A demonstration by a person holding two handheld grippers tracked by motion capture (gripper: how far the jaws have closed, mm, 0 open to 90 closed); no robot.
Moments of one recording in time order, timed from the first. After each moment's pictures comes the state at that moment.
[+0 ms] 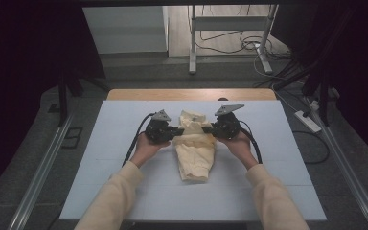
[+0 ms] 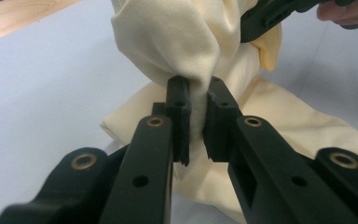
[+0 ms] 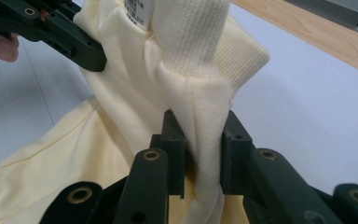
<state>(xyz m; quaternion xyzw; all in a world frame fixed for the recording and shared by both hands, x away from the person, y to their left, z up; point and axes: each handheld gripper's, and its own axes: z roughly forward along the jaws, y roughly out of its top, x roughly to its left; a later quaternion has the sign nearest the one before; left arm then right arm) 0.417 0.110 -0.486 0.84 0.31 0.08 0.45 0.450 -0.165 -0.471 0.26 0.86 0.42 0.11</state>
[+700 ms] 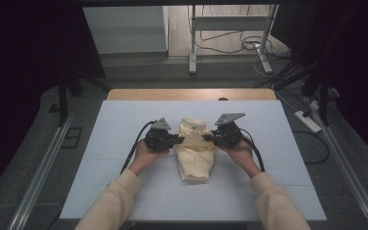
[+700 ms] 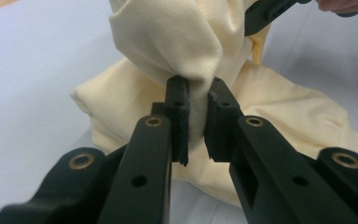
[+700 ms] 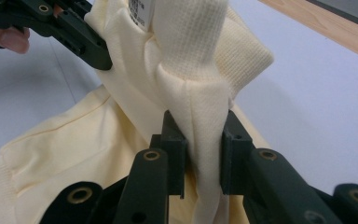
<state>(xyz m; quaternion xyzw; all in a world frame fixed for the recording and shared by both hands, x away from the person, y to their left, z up) 0.394 0.109 -0.498 0.84 0.29 0.08 0.45 0.424 -0.167 -0.478 0.23 0.87 0.42 0.11</state>
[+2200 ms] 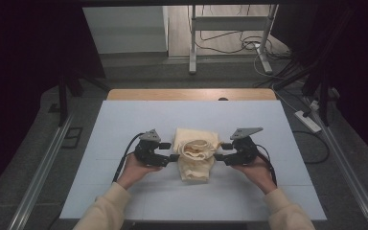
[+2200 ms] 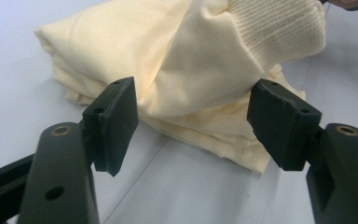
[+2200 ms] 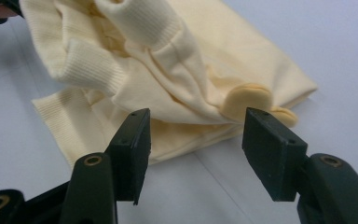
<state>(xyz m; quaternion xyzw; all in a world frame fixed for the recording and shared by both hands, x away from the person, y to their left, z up) 0.350 0.135 -0.498 0.84 0.31 0.03 0.45 0.371 -0.210 -0.478 0.29 0.86 0.41 0.08</state>
